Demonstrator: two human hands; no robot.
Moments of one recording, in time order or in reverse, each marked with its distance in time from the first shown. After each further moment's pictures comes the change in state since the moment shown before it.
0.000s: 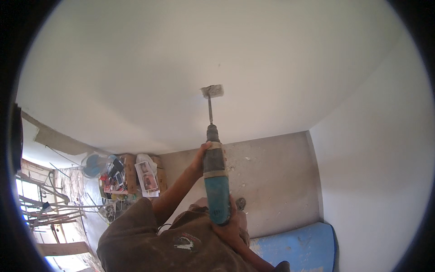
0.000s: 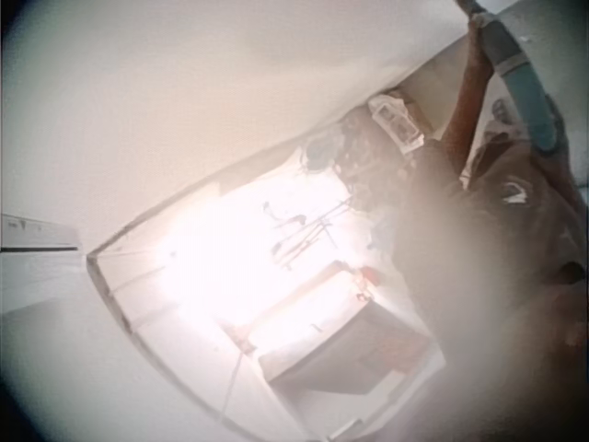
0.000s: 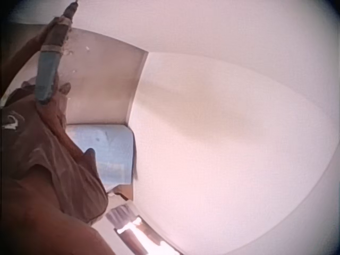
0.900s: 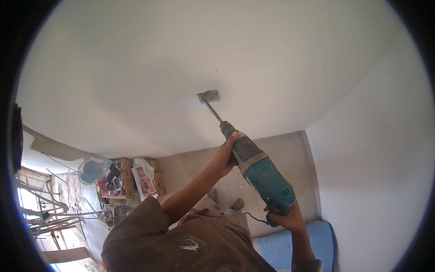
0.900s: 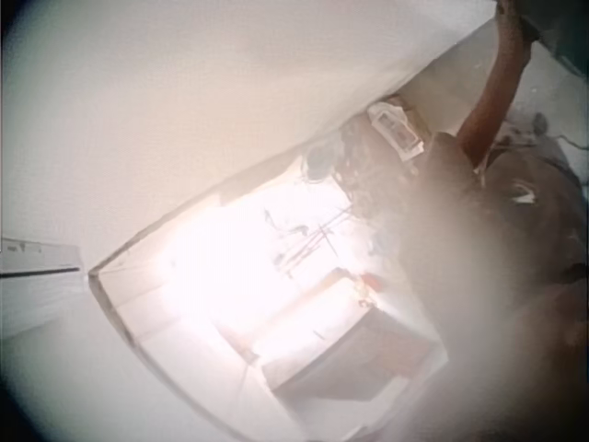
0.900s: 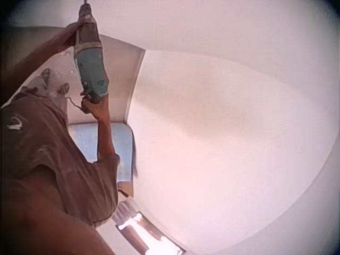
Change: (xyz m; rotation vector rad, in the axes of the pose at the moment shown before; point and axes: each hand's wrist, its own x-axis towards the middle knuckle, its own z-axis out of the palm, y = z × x) left_hand 0.042 0.011 0.112 0.117 0.216 0.013; right_hand 0.054 -0.011 -0.181 0.313 -0.238 0.220
